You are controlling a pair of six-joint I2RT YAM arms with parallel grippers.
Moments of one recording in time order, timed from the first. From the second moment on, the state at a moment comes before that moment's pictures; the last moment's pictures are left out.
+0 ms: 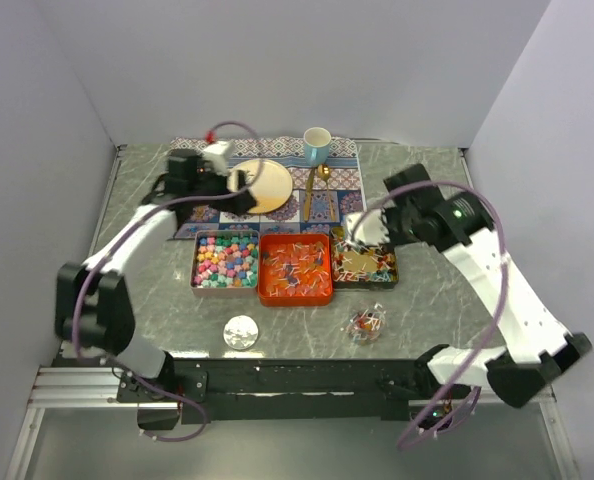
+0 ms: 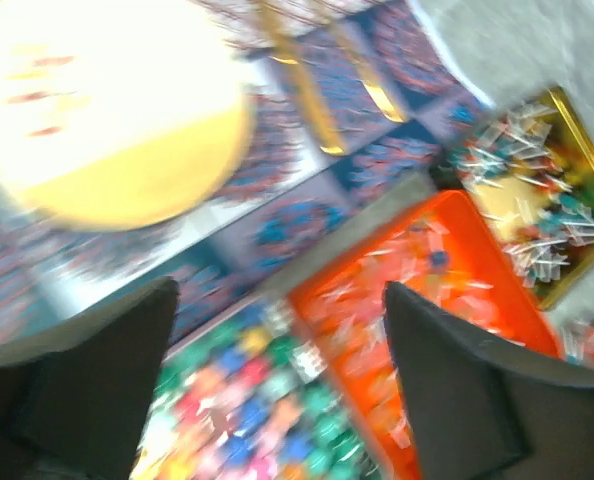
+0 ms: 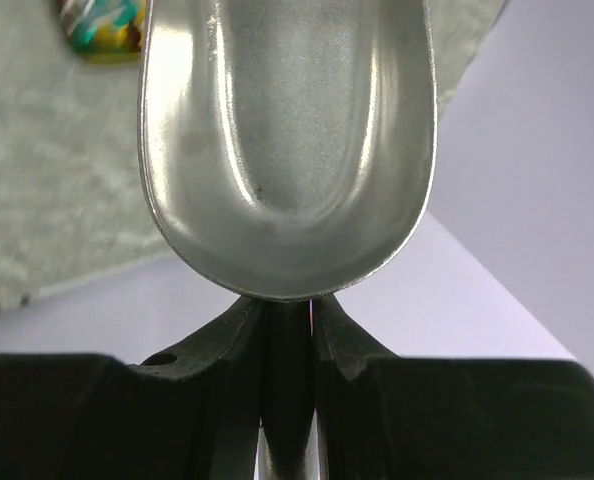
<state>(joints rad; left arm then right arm) -0.29 1.59 1.22 -0.20 0.46 -0.08 0.53 1.21 1.50 -1.33 0.25 -1.30</state>
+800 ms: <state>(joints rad) -0.23 1.45 0.83 -0.26 0.77 0.31 0.74 1.89 1.78 -1.27 0.39 -1.27</state>
